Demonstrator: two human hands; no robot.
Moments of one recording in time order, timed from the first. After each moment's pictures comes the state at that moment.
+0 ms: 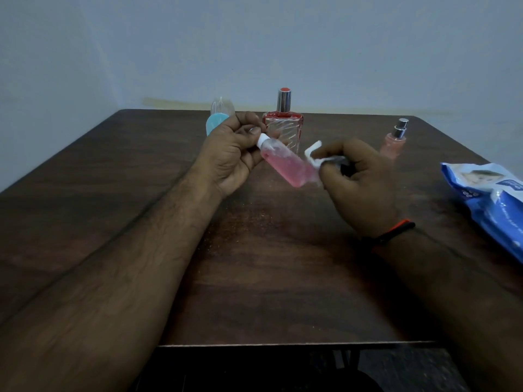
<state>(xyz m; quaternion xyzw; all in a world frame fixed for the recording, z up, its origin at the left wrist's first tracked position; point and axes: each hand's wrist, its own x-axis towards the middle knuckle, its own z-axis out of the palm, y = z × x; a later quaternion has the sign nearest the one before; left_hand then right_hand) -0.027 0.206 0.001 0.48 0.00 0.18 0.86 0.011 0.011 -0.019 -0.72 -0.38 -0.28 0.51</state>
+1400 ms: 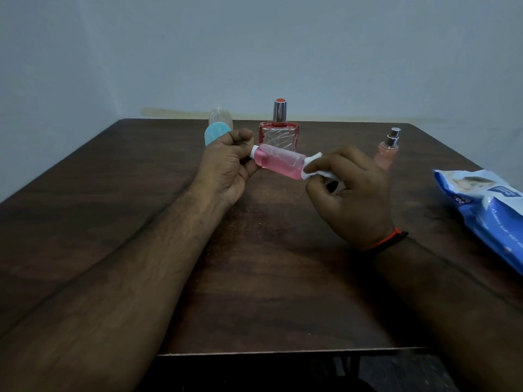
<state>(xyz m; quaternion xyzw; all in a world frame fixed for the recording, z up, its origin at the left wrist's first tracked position) -0.026 0.194 0.001 0.45 0.12 0.24 0.85 0.007 0.007 -0.019 -0.70 -0.43 -0.39 0.41</state>
